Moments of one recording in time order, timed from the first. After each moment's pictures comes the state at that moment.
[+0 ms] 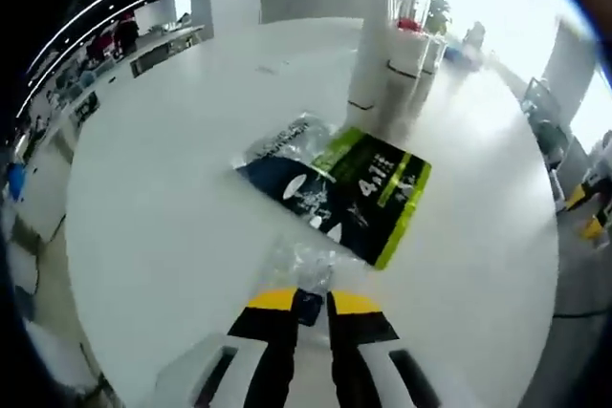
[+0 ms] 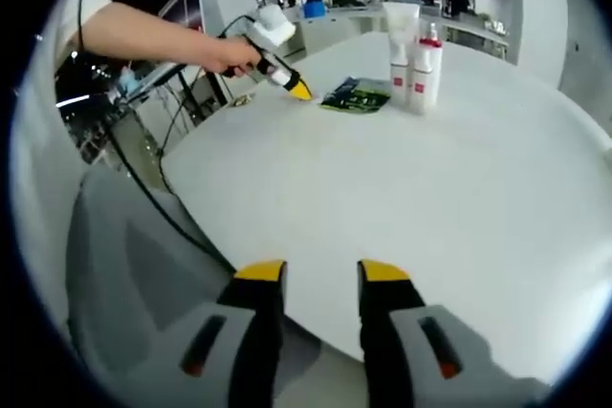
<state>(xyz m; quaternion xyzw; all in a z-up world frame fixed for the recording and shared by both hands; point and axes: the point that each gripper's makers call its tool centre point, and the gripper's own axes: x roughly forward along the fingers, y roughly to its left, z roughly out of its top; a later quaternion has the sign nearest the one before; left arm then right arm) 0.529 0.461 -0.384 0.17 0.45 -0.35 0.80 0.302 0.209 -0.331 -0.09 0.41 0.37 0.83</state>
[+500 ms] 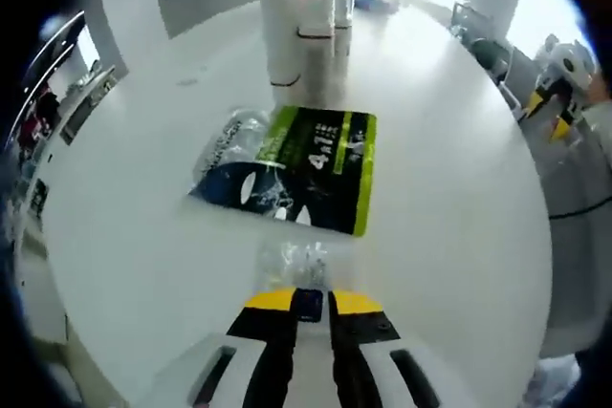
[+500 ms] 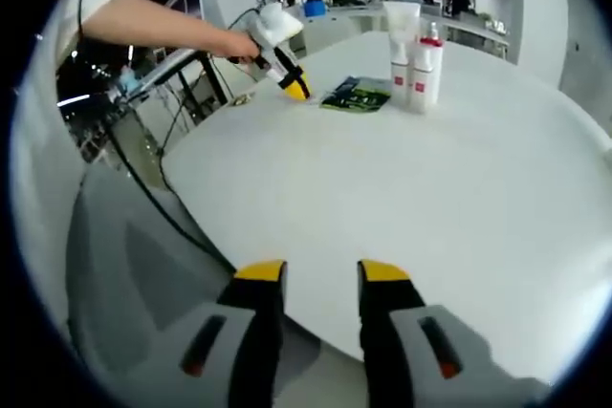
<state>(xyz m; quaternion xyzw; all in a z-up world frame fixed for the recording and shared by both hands) 0.522 0.463 -0.386 0.30 0.44 -0.47 0.70 0.302 0.209 -0.331 -0.09 0.41 0.37 0.83</state>
